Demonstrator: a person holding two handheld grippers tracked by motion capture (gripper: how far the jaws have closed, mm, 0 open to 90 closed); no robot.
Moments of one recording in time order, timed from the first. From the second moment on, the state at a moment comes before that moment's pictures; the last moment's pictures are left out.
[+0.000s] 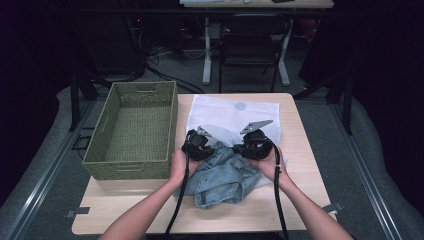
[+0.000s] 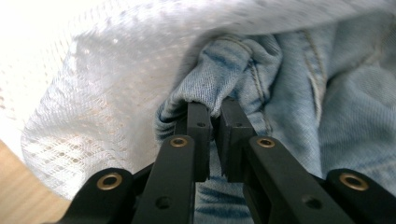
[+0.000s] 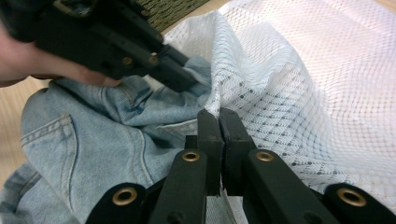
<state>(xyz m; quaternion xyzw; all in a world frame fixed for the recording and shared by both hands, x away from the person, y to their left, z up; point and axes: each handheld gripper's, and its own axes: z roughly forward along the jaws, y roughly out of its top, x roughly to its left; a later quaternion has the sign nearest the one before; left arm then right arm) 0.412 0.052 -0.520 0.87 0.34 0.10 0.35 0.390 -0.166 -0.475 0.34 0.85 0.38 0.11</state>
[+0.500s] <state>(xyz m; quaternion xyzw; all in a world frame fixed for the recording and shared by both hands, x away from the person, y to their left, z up) 0.398 0.026 -0.514 0.87 0.32 0.14 0.36 0.380 -0.153 -0.461 0.31 0.84 0.43 0.11</state>
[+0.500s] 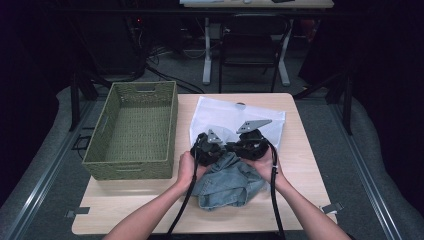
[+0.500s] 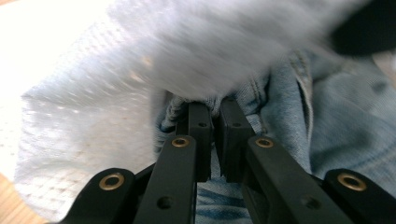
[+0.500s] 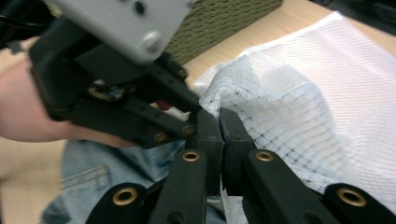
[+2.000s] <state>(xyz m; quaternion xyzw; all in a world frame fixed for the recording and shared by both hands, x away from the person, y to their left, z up) 0.356 0.033 -0.526 0.89 0.25 0.08 0.38 0.380 -0.148 -0.463 0.31 0.84 0.43 0.12</state>
